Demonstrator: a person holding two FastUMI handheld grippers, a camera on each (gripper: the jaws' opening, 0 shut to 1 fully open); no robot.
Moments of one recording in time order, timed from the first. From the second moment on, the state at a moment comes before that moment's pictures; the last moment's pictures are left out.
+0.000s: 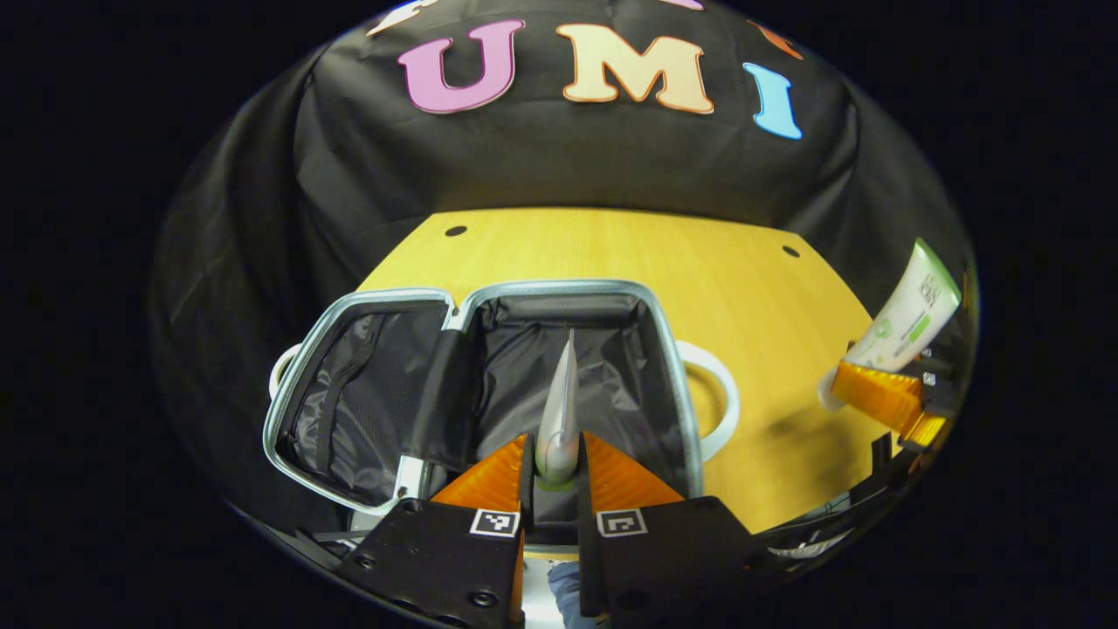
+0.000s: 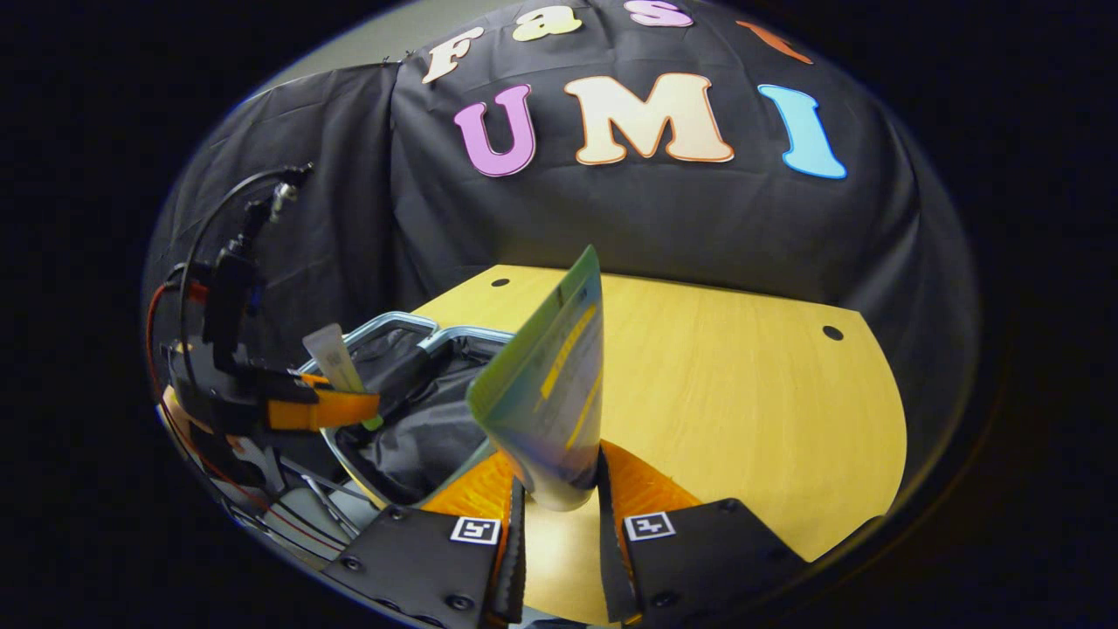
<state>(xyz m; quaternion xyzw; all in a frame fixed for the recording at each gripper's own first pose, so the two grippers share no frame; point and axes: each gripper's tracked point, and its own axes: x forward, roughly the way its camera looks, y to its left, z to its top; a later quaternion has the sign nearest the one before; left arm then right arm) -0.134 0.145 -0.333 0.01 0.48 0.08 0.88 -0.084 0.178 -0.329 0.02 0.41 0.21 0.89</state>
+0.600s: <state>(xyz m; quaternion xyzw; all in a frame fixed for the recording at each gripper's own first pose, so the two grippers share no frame) -0.155 0.180 -0.402 -0.01 0.57 -0.01 0.82 -0.125 0.294 -0.356 0.01 0.48 0.20 0.85</state>
